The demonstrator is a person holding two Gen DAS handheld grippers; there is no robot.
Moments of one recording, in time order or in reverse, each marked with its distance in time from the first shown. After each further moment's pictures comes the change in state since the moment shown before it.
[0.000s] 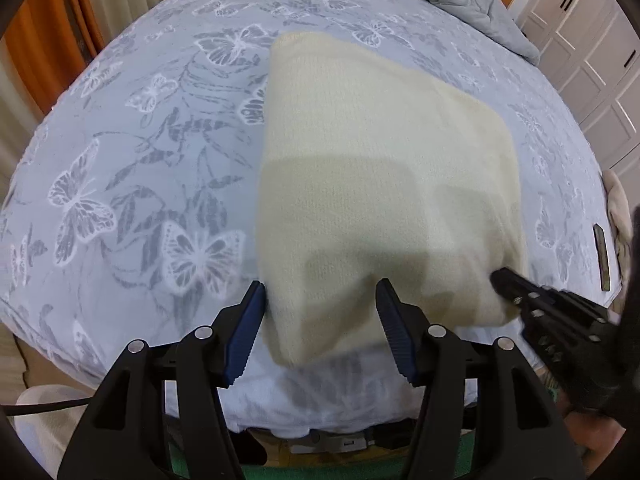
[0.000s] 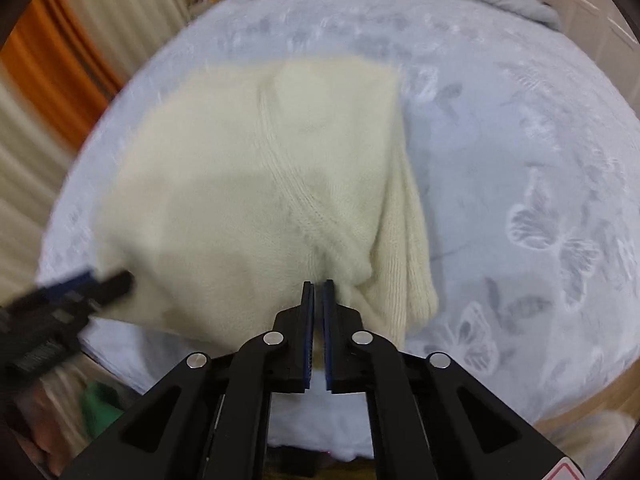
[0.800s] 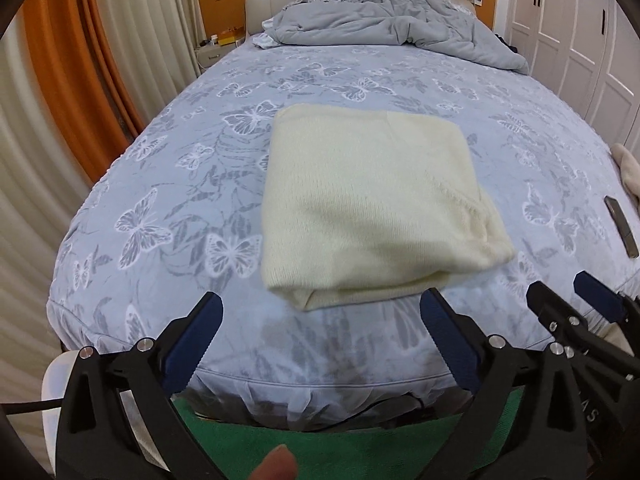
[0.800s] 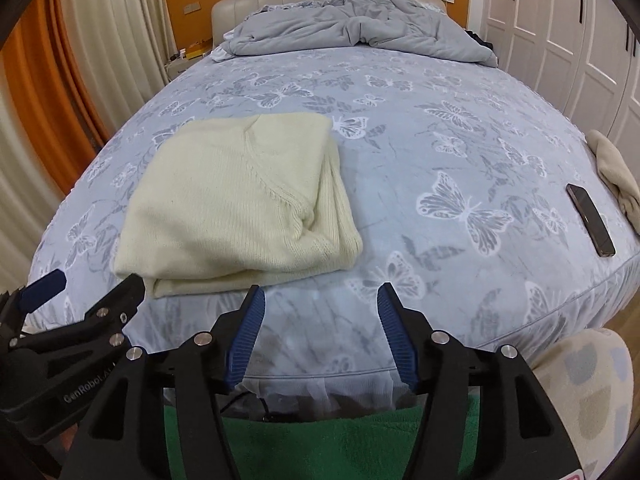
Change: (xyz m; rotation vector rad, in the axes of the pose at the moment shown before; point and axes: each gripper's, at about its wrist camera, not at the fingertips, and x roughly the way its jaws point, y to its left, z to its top) left arm -0.058 -0.049 -0.075 0.114 -0.273 0.189; right arm -0.067 -0.001 -0.088 0.038 -0.220 -0.153
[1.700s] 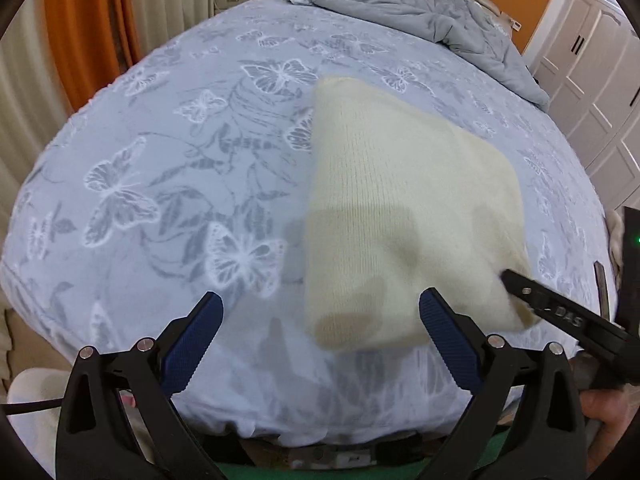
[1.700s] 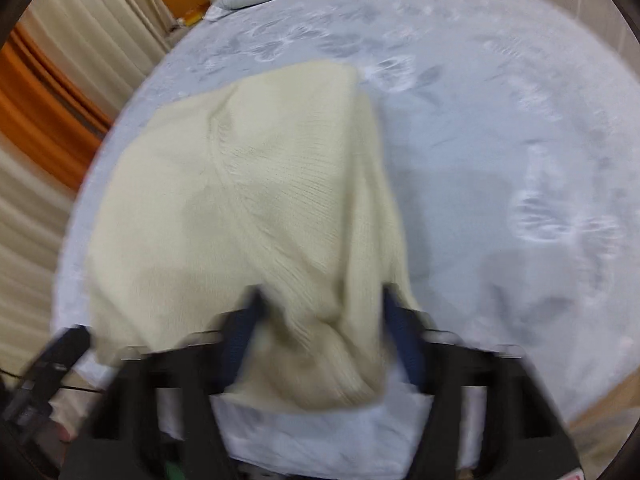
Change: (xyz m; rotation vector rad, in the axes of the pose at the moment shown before) left arm 0.069 0.072 0.034 -0.231 0.133 -0.149; right arm 0.127 -0.006 0.075 0.109 0.263 0.226
